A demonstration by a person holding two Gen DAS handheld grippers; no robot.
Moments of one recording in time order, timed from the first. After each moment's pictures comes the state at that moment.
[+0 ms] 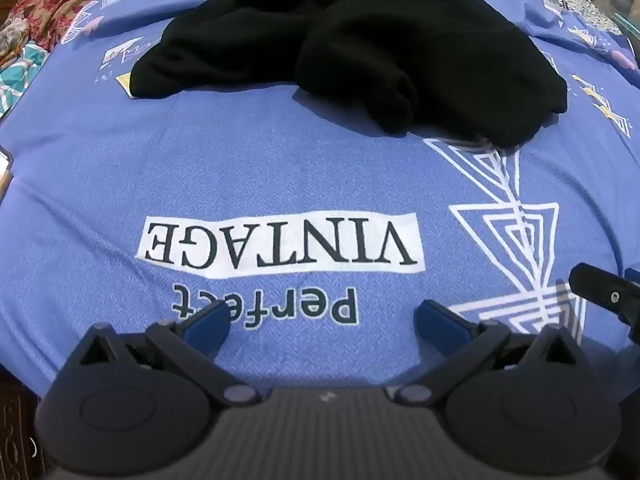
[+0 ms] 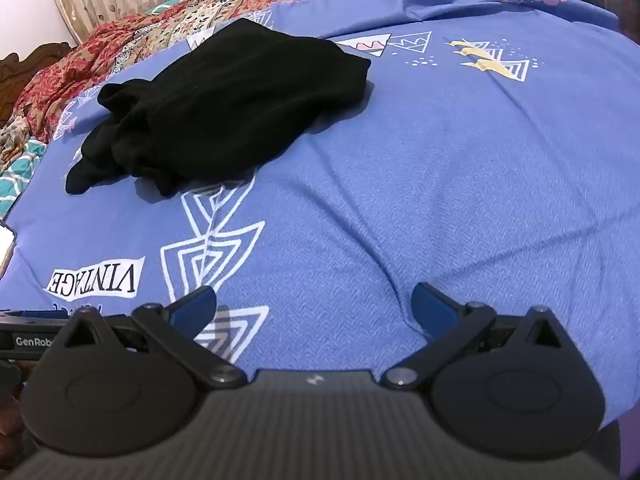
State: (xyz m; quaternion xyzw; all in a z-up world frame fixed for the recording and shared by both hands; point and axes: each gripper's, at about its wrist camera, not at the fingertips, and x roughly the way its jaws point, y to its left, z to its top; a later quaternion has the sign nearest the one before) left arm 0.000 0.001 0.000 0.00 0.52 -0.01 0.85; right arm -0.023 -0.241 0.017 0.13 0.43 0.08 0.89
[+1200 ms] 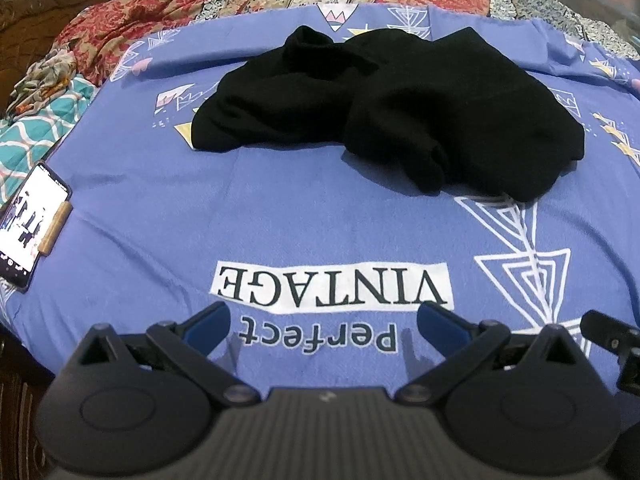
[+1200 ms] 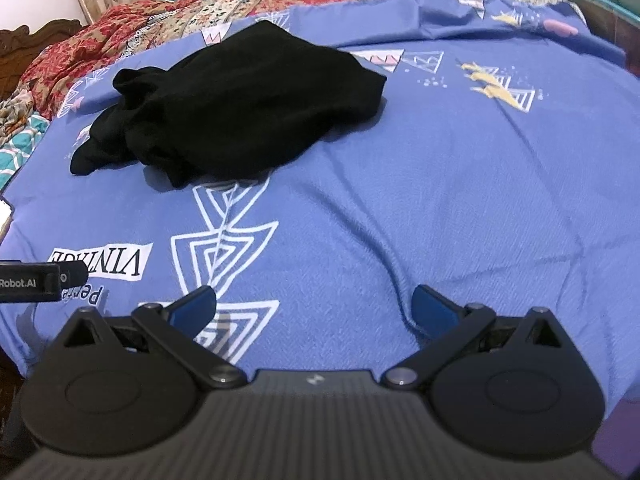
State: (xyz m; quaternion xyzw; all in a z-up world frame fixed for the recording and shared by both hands) left arm -0.016 0.009 0.042 0.03 0.47 0.05 0.88; right arm -0.031 -0.229 0.032 0.08 0.43 0.08 0.90
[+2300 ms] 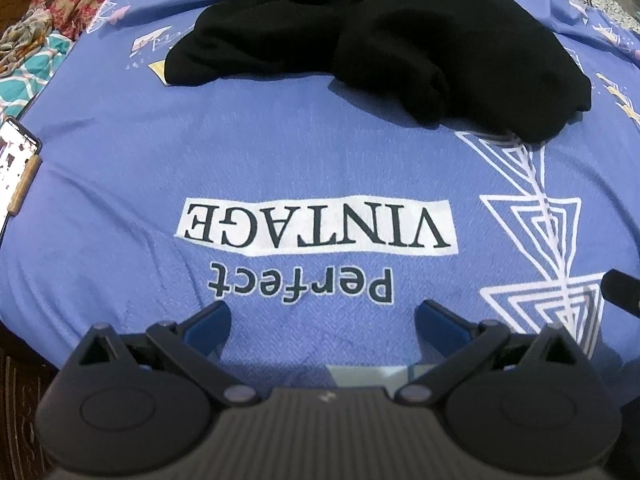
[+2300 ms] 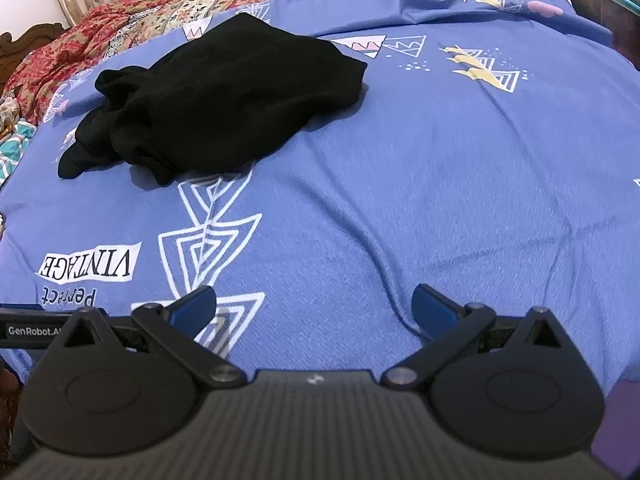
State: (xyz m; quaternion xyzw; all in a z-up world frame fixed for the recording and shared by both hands) left arm -0.010 0.009 0.008 0.01 0.54 0.03 0.84; right arm -0.031 -0.234 0.029 0.09 0.45 0.06 0.89
